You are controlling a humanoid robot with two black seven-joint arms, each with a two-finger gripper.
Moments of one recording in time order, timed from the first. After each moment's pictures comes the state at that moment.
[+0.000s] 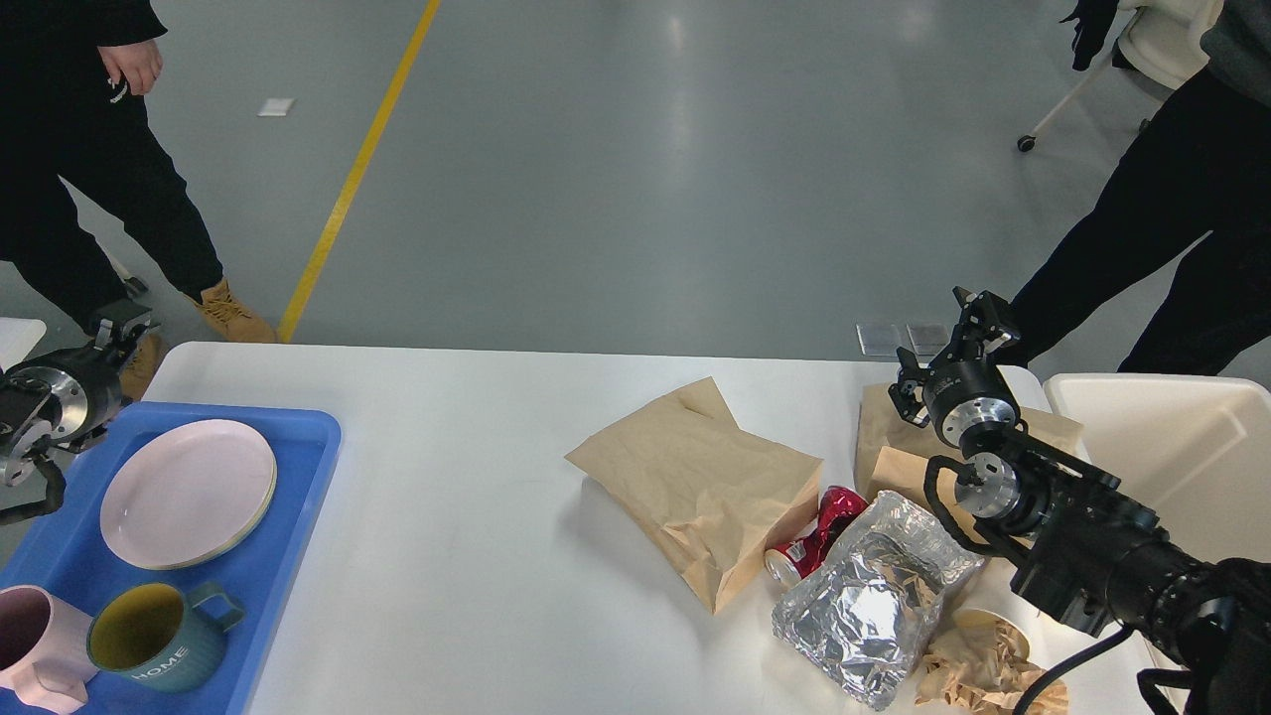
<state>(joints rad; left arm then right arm) -0.94 0.47 0.04 -0.13 0.08 -0.25 -0.01 0.75 -0.19 0.33 0.46 0.28 0.01 0.47</state>
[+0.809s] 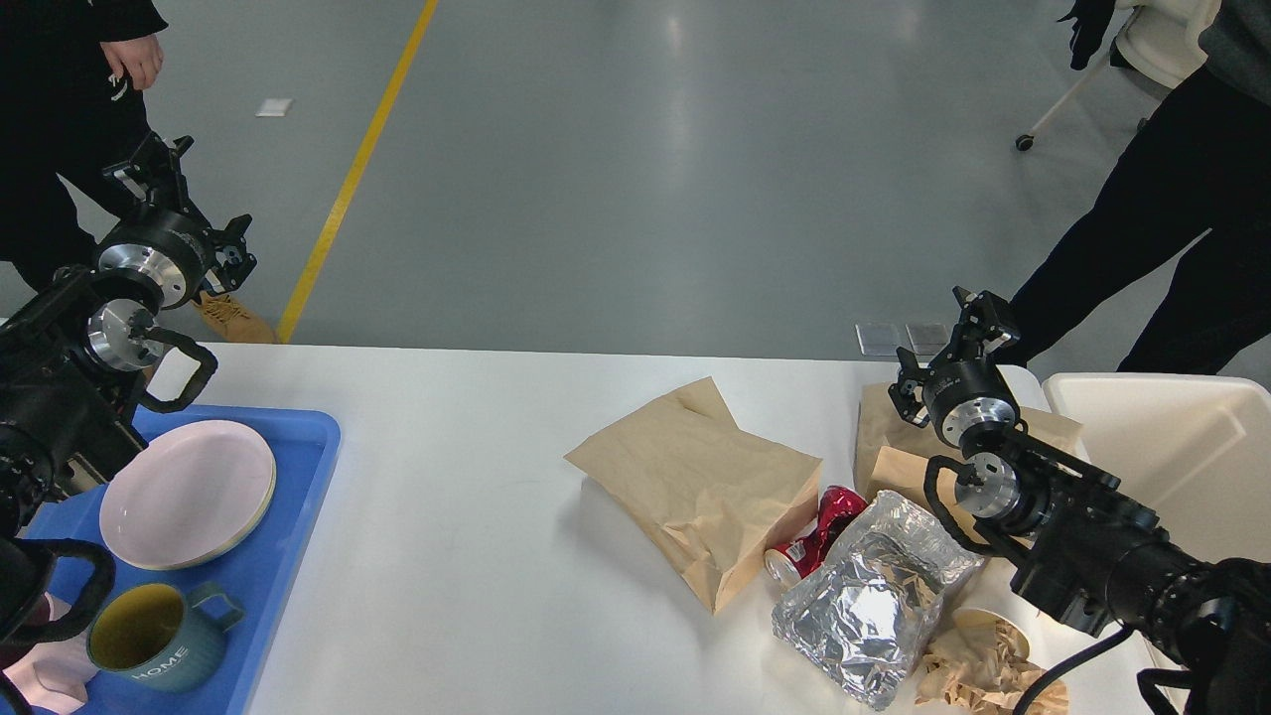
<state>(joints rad) -1.04 0.33 -0.61 -0.14 -0.01 -0.26 -0.16 0.75 -0.19 0.33 0.46 0.28 0.01 0.47</state>
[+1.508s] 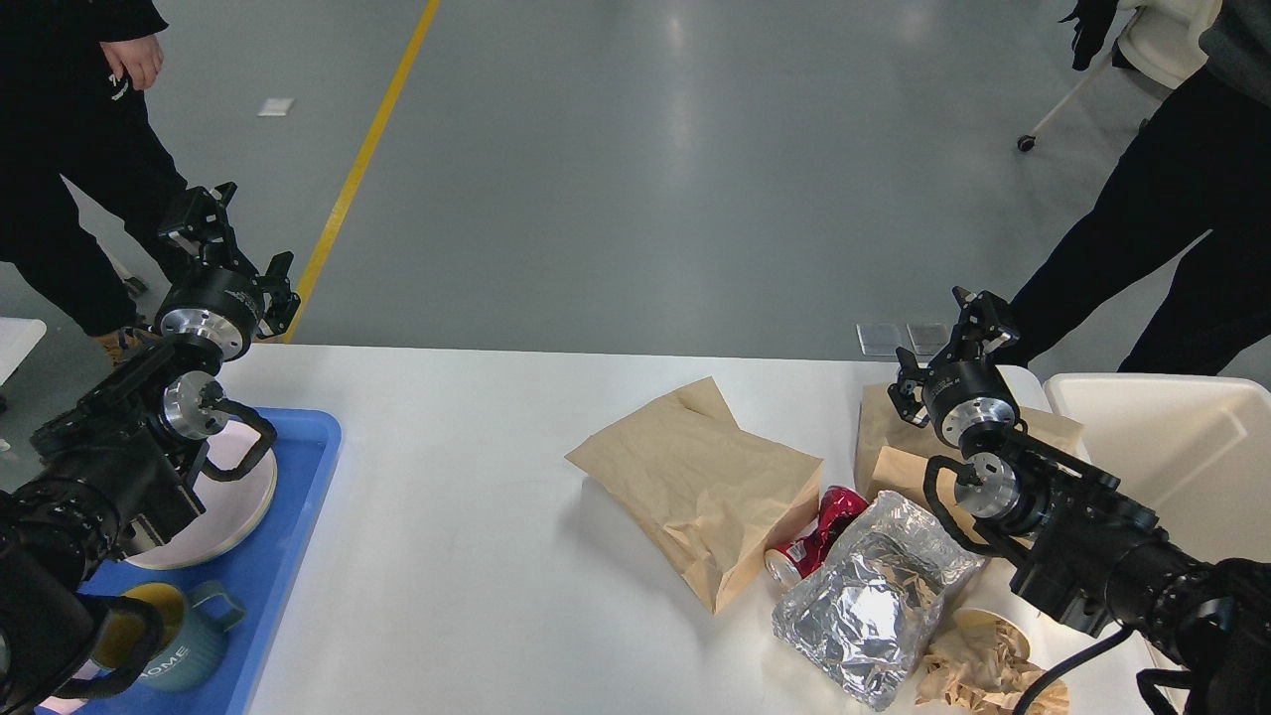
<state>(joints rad) -0.93 0.24 -0.59 -0.14 0.00 -0.26 -0.38 0.75 -0.19 0.33 0.46 0.28 0.01 0.47</state>
